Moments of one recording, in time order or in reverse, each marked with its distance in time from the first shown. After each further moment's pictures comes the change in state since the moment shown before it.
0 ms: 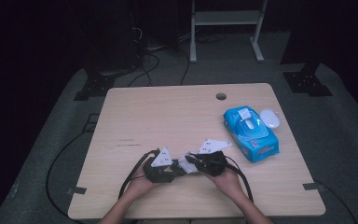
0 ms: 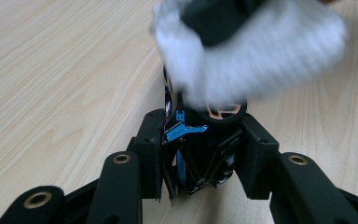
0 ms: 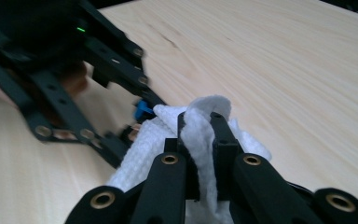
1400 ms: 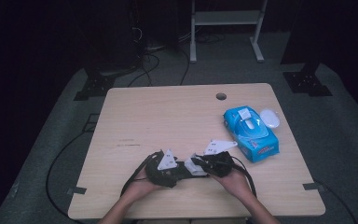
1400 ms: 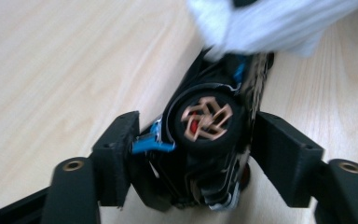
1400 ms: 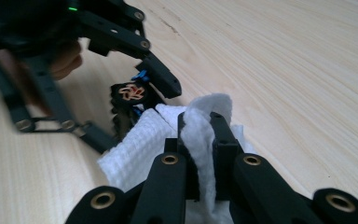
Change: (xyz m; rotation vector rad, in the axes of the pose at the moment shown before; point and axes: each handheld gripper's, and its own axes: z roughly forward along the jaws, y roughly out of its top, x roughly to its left) left arm -0.009 0.006 0.001 0.100 0.061 0.039; right arm -0.007 -0.005 -0.019 0.051 -0.004 -0.019
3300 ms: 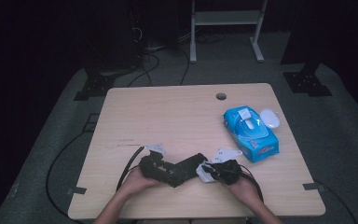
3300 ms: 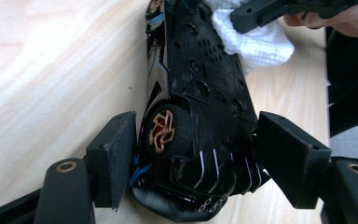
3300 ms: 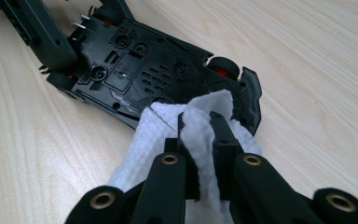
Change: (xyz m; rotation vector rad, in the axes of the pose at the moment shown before) left arm 0.038 -0.021 0.004 0.014 -0.392 -0.414; right arm -0.008 -0.041 -0.002 0.099 -0.069 0.001
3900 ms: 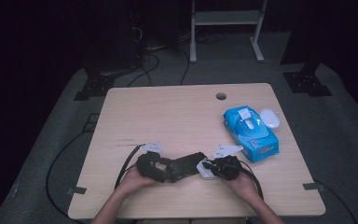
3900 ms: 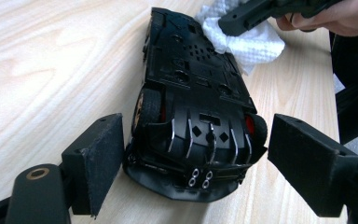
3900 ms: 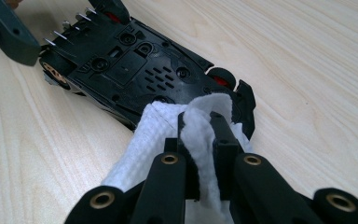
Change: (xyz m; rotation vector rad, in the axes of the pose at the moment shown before) left arm 0.000 -0.001 -0.014 -0.075 0.056 0.067; right arm -0.012 0.003 0.005 0.003 0.013 0.043
